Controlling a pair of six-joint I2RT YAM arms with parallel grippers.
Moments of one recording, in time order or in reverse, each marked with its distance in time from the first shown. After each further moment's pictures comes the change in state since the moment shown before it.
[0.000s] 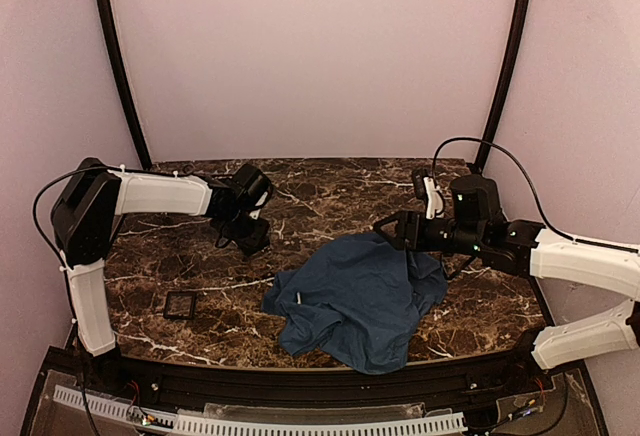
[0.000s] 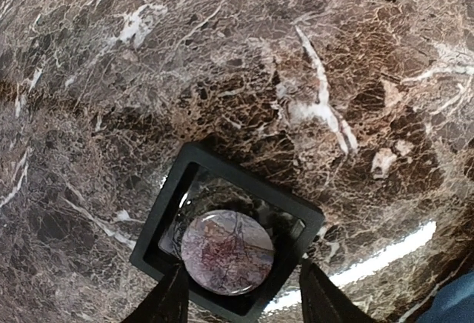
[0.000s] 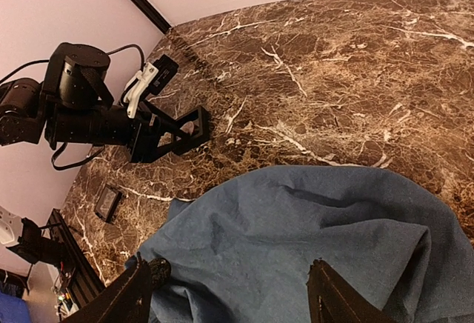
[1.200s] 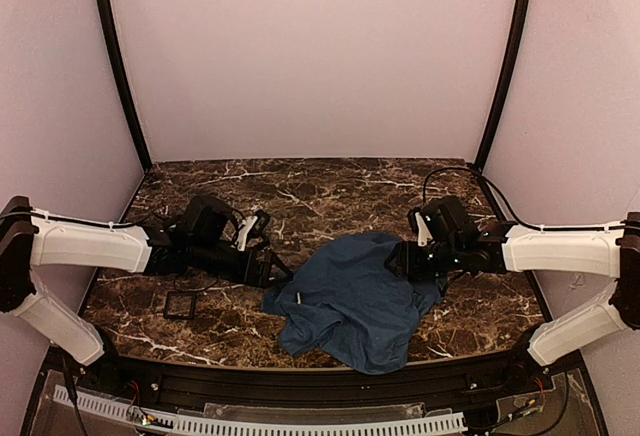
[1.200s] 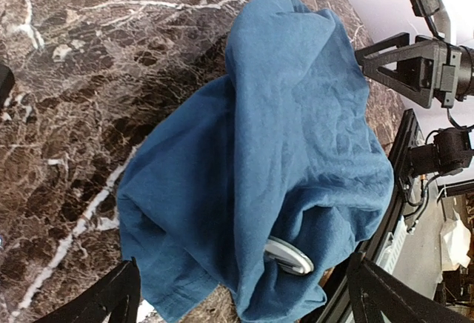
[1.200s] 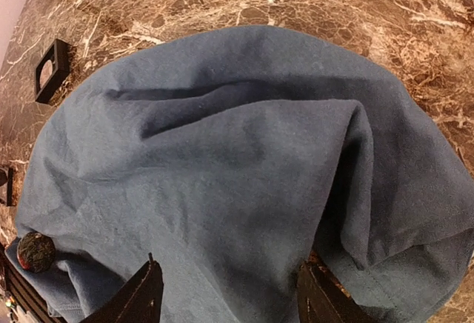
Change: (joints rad) left arm -0.131 -0.497 -0.582 0.487 0.594 -0.300; right arm -0.015 0.191 0.004 -0.225 0.129 0.085
